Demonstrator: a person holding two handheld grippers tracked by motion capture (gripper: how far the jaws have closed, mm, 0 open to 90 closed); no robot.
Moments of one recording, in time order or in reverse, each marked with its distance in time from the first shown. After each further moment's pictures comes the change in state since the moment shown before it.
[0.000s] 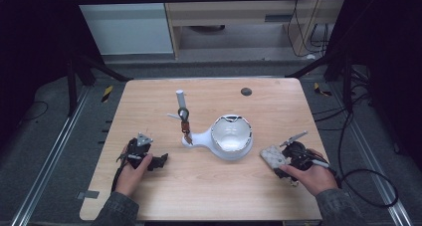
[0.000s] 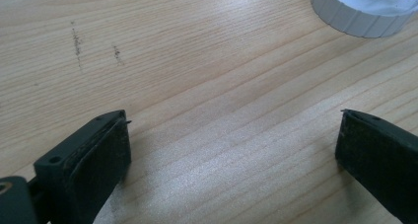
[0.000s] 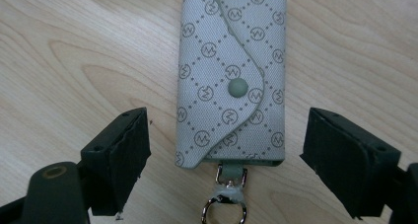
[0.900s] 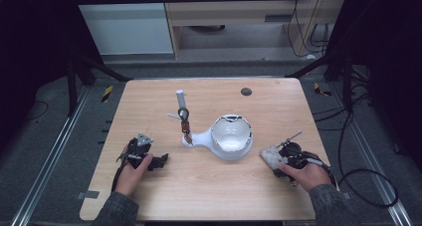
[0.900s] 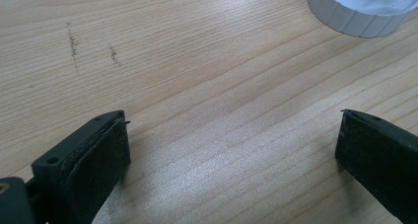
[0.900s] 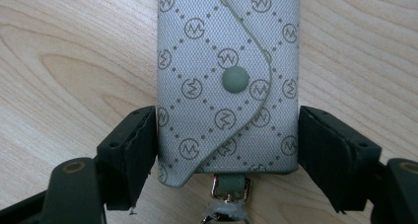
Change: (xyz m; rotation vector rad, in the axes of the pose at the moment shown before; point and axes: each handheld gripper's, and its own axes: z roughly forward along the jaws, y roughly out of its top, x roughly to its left) left arm 0.000 0.000 0.000 0.000 -0.009 0.004; right arm -0.006 0.002 0.025 0.088 0.015 0.035
